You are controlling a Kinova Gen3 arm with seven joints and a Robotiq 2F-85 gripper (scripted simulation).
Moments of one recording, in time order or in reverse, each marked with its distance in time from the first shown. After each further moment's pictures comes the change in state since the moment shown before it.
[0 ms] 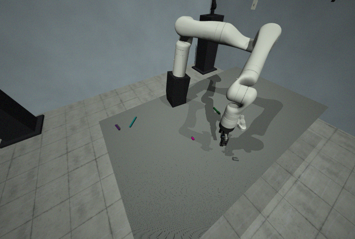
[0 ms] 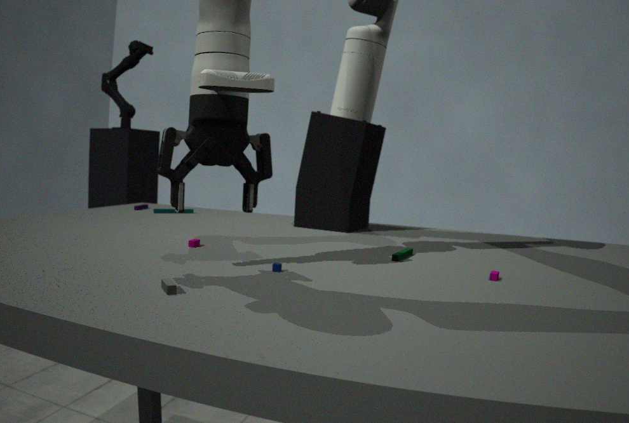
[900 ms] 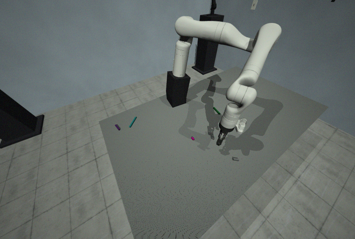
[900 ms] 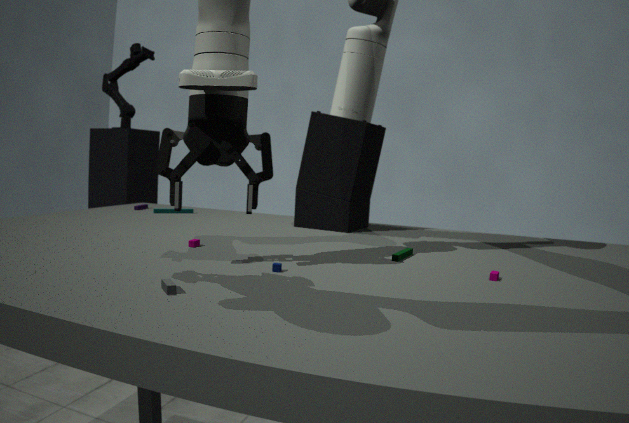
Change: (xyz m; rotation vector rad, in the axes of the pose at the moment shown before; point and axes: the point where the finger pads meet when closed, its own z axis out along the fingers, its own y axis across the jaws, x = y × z) arm 0.000 0.001 0.000 -0.001 0.002 0.352
